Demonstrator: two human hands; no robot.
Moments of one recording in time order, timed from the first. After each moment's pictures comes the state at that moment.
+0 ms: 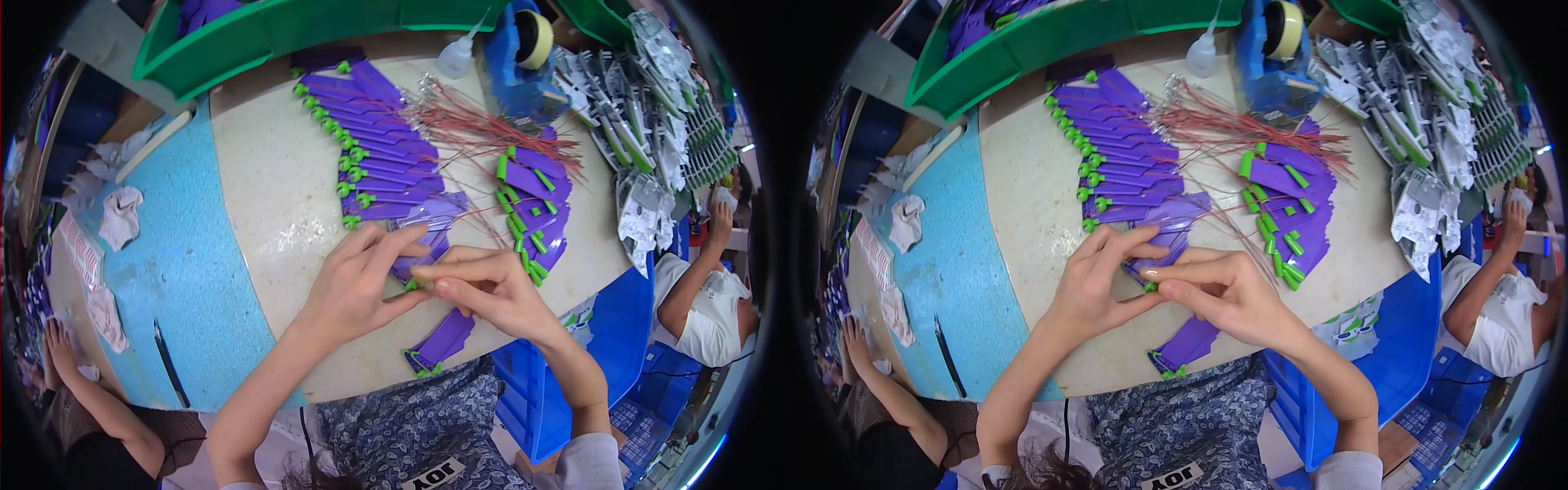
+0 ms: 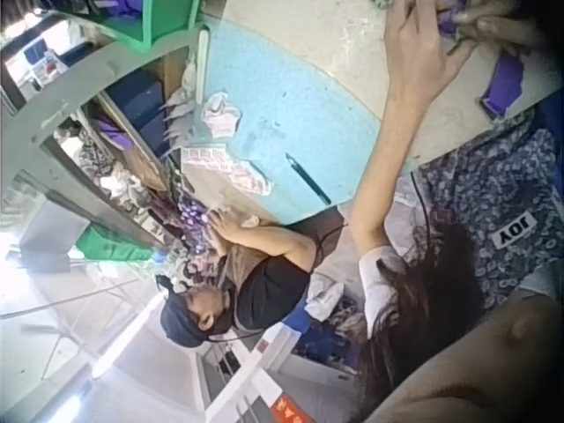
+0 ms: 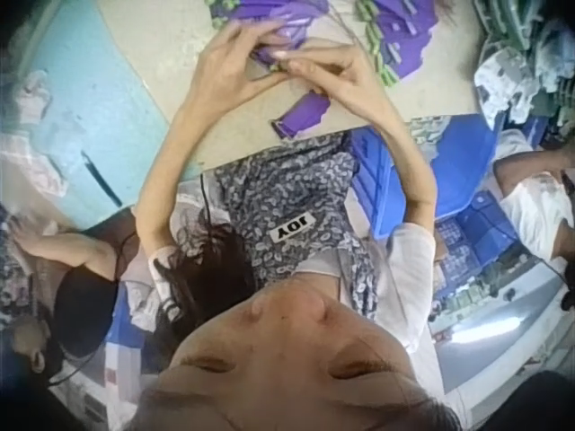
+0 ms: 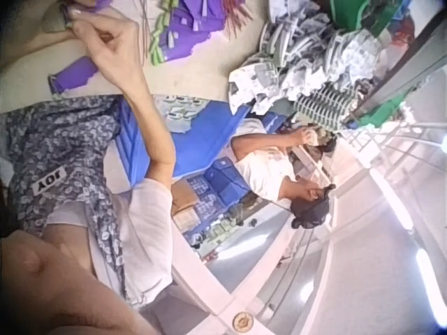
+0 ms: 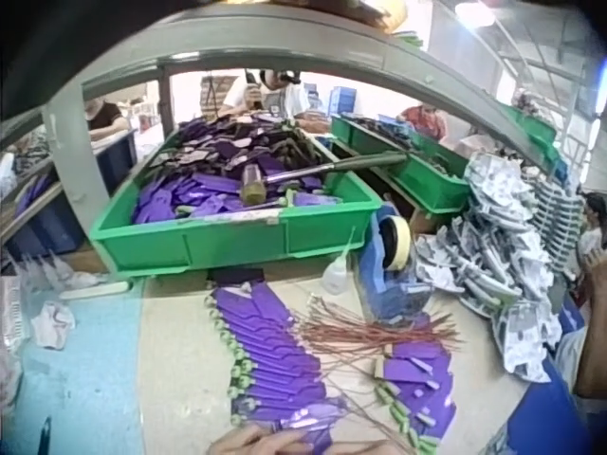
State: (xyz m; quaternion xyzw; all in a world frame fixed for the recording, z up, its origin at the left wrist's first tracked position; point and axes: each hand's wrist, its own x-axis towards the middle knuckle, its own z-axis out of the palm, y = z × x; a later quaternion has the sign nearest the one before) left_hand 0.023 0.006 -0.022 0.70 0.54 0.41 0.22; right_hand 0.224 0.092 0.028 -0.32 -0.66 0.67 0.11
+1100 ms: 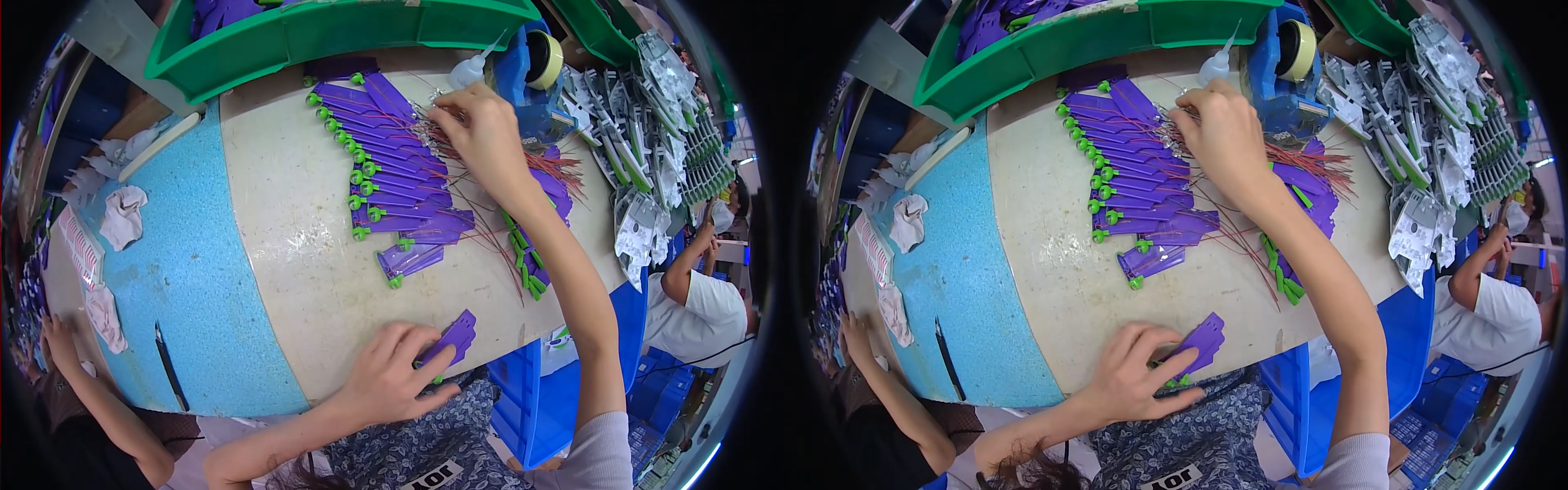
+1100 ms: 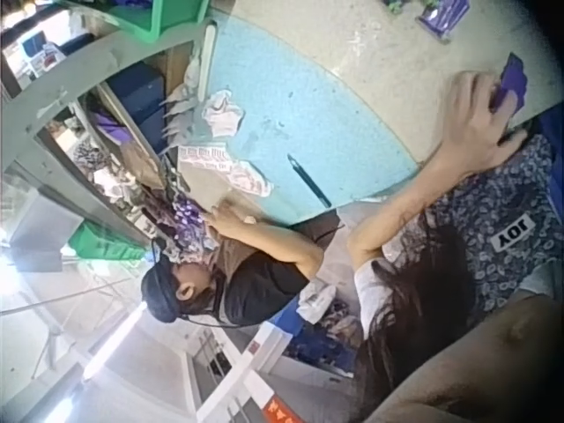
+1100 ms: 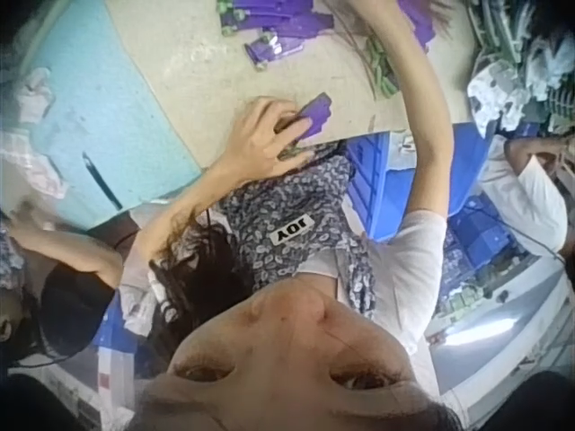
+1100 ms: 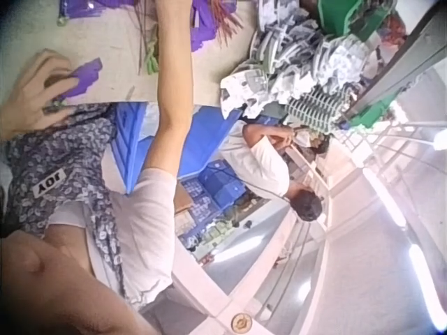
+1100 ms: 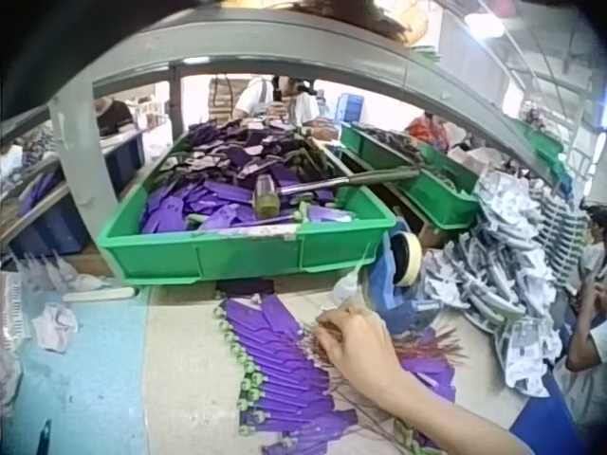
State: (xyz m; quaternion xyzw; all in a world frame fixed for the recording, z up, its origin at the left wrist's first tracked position) left_hand 0.076 -0.064 0.002 0.68 0.55 0.41 0.25; right_hand 0.131 0.221 0.000 -0.36 -0.88 0.16 0.28
